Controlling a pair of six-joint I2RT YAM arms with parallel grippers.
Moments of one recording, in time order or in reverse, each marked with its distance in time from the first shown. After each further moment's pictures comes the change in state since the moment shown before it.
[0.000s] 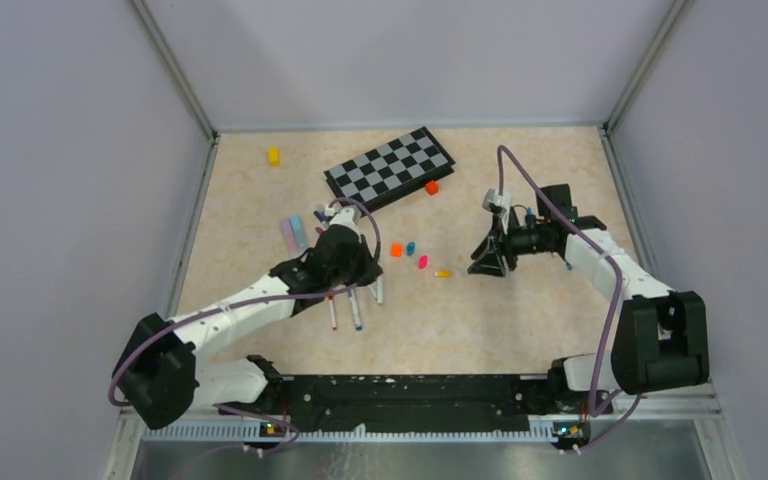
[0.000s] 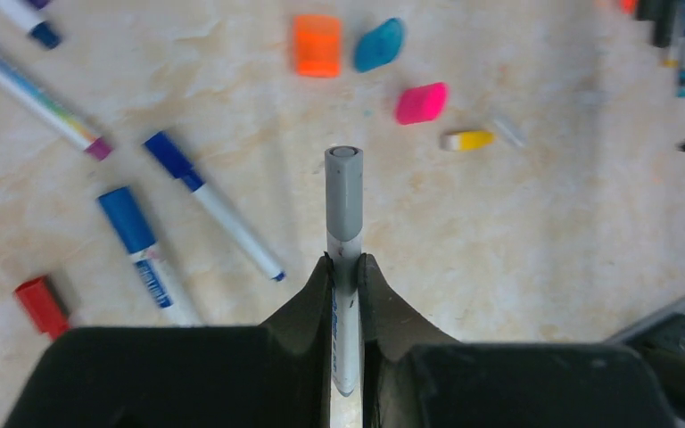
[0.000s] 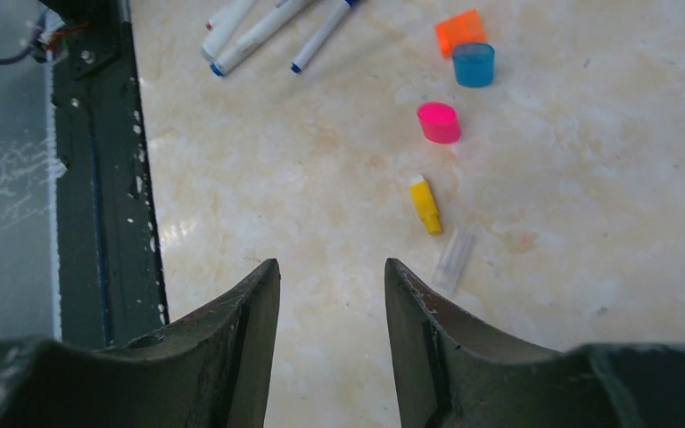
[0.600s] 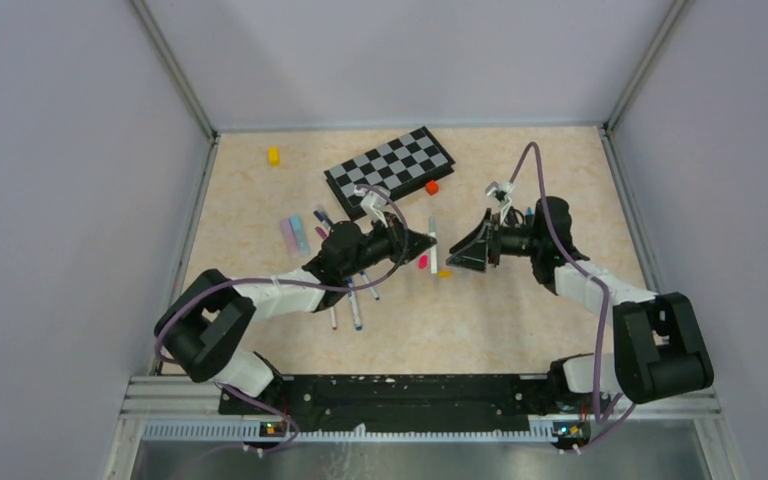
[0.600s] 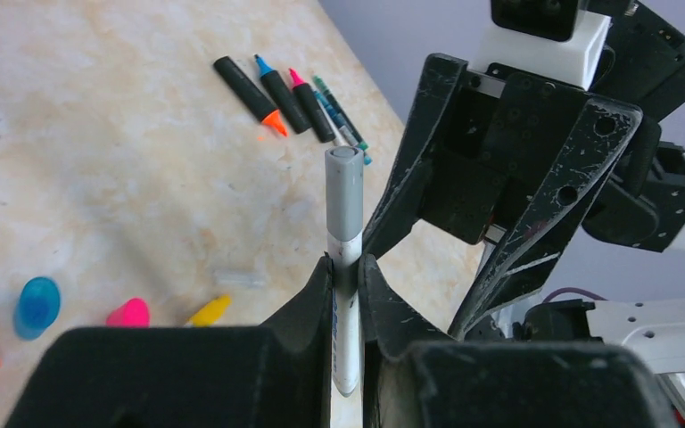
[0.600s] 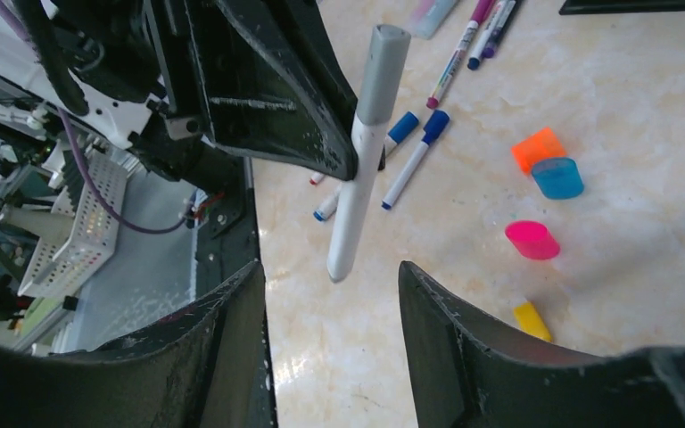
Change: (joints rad) left arm -0.003 0.242 -0.116 1.064 0.394 0.018; right arm 0.075 -0.040 -0.307 1.014 -0.131 0.975
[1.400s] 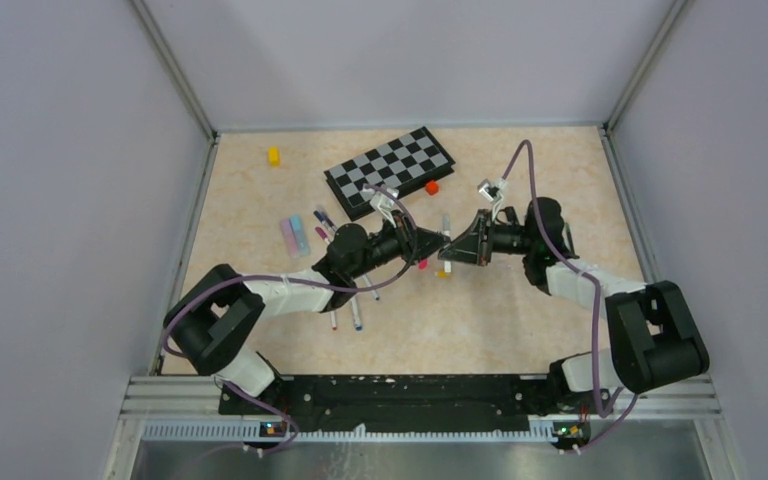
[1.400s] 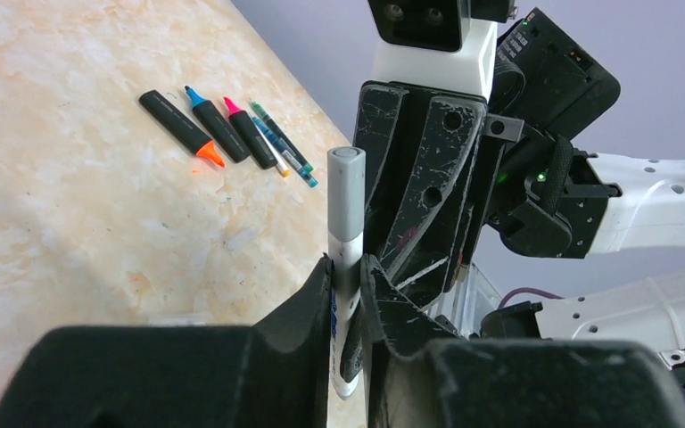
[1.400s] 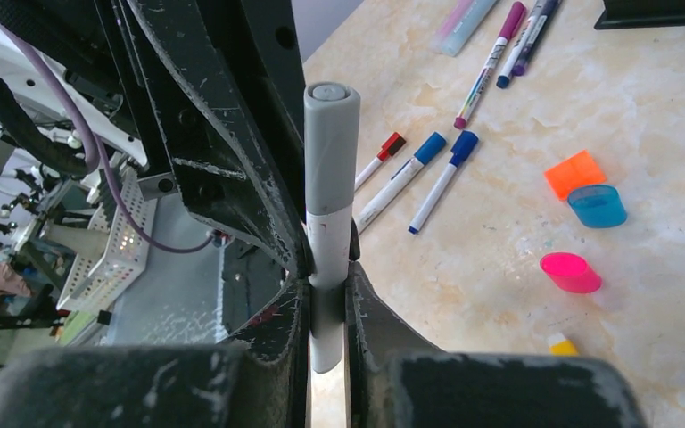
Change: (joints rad) left arm -0.058 0.068 0.041 0.167 0.018 -0.048; right arm 0.071 0.061 -0.001 0.230 0.039 0.230
